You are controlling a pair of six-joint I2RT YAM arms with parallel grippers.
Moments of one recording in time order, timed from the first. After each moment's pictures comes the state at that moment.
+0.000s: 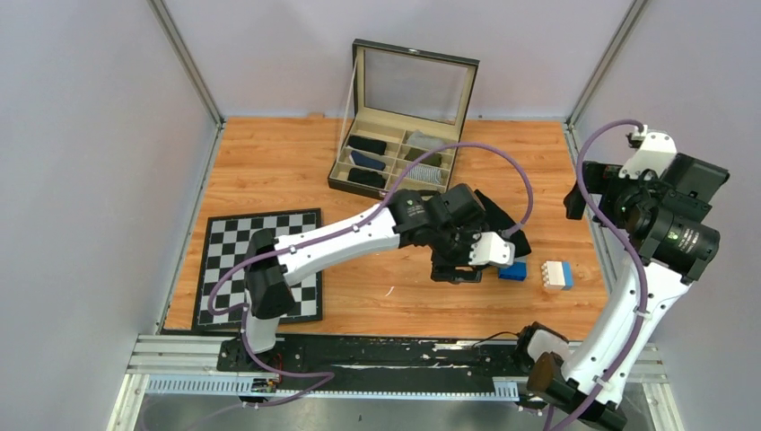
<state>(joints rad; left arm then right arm) -1.17 1.89 1.95 -1.02 0.31 0.57 -0.50 1.04 1.66 -1.29 -0.38 -0.26</state>
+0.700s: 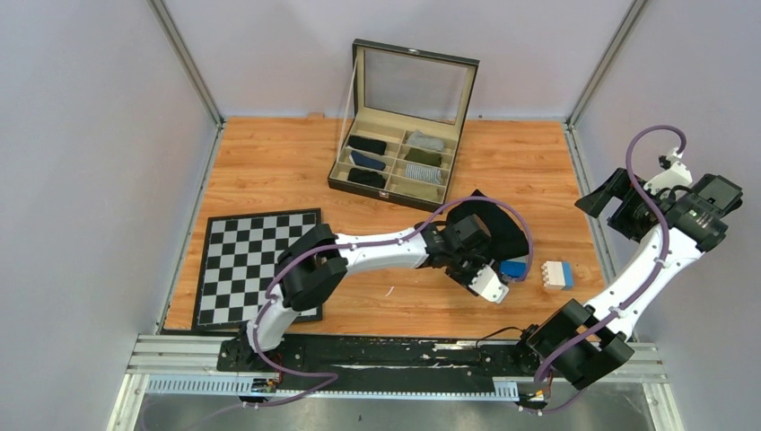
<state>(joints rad) -1.18 2.10 1.64 -0.44 0.33 1.08 -0.85 1.21 1.39 -1.11 -0.71 -0.17</state>
